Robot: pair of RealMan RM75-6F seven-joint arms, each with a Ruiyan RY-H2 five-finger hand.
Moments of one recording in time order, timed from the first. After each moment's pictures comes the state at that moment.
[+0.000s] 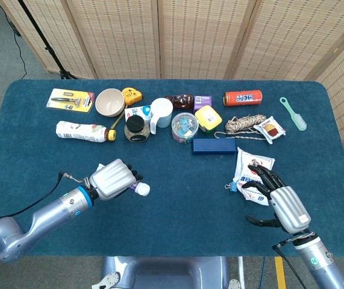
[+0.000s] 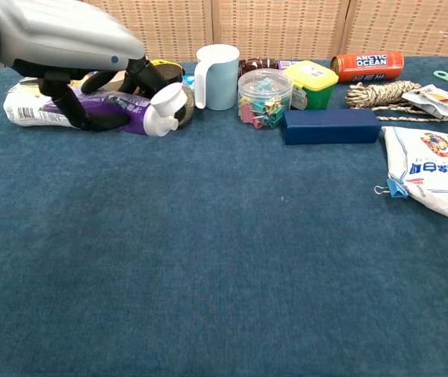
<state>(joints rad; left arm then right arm) -0.94 -1.05 -0.13 -1.93 1.27 0.66 0.49 0.25 -1.06 0.09 -1.89 -1.70 1.29 0.22</state>
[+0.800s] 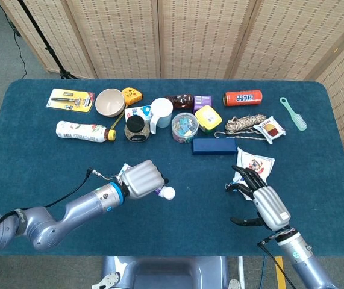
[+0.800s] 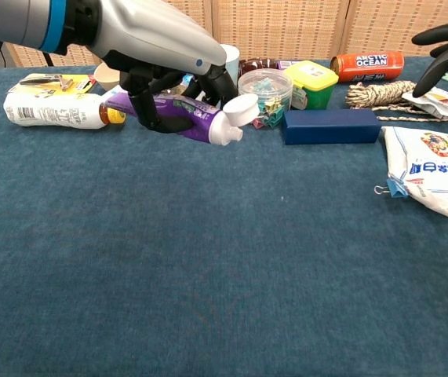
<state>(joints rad) -1.27 -1.11 -0.09 -1.94 0.86 0.59 0.68 0.32 -1.20 0.06 -1.81 -1.68 1.28 0.27</state>
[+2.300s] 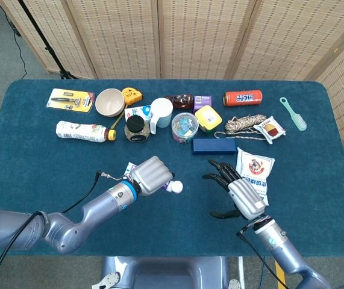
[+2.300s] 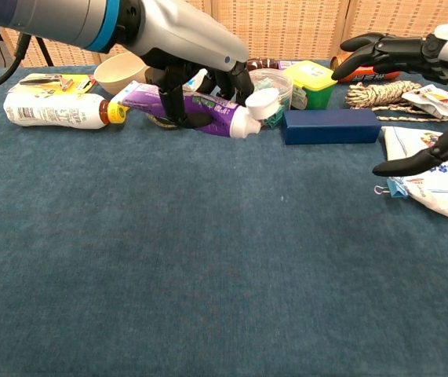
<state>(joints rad) -1.51 -1.18 0.04 -1.96 0.54 0.78 0.73 0.45 -1.30 0.09 -1.80 -1.58 1.18 0.20</state>
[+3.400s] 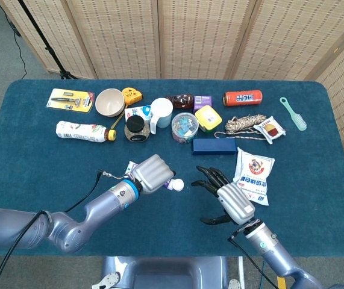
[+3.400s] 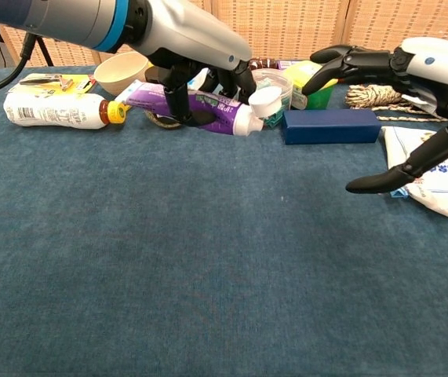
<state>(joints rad) -1.54 -1.21 0.05 -1.94 0.51 0.80 0.72 0.48 -1.34 0.07 -1.82 -1.59 1.17 0.18</state>
